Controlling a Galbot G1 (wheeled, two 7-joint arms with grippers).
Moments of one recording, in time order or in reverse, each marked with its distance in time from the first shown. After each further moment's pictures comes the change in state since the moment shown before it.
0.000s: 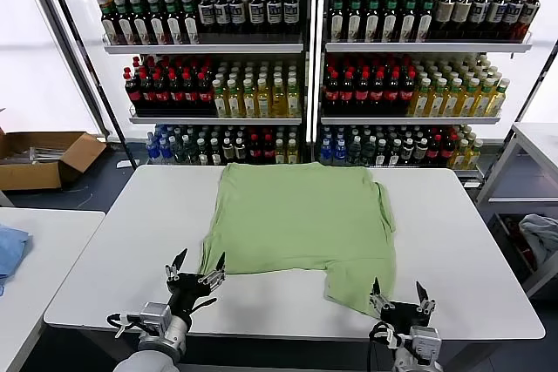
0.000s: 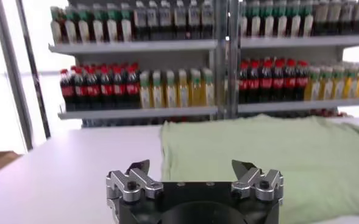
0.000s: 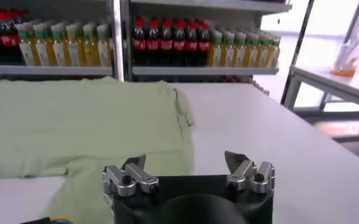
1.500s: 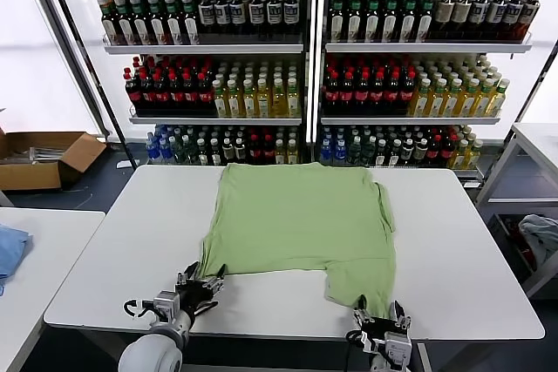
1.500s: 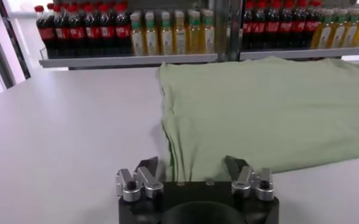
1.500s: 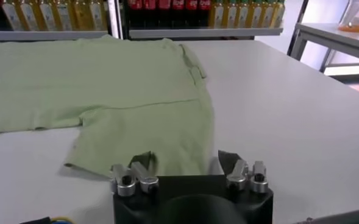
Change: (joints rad) left arm -0.088 0.042 0.019 0.172 -0.069 0.067 0.014; right arm -0.021 0.041 -0.031 -0.071 -0.012 0.015 -0.001
